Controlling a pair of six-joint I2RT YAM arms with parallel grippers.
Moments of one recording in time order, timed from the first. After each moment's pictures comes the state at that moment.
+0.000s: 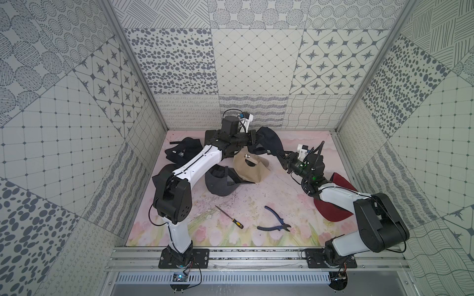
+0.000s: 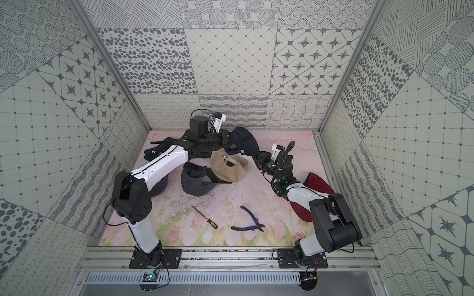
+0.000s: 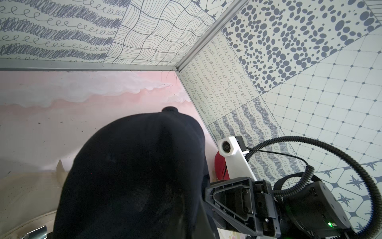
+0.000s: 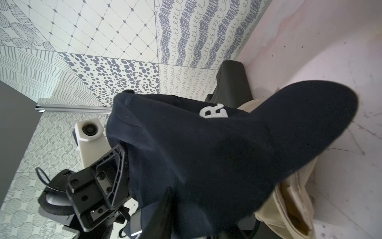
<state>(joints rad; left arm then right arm) -0.50 1.83 1.58 -0.11 0.60 -0.55 0.33 1.49 0.68 0.74 -0.40 1.40</state>
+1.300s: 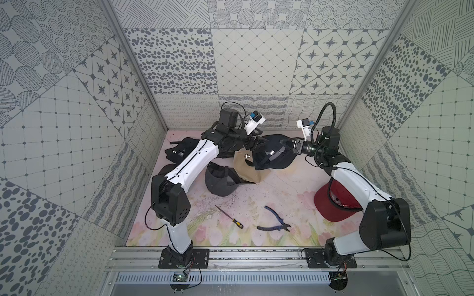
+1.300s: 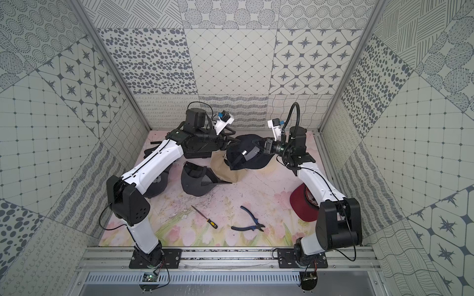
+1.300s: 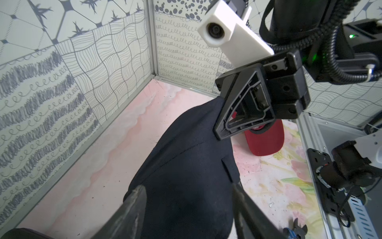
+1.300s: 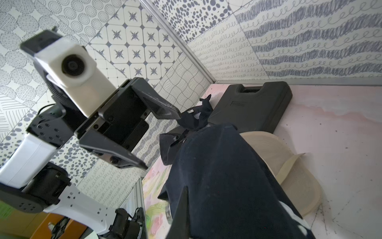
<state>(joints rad) -0.51 1.82 1.78 -0.45 0.76 0.29 0.15 1.48 1.13 0.12 -0.99 0.50</state>
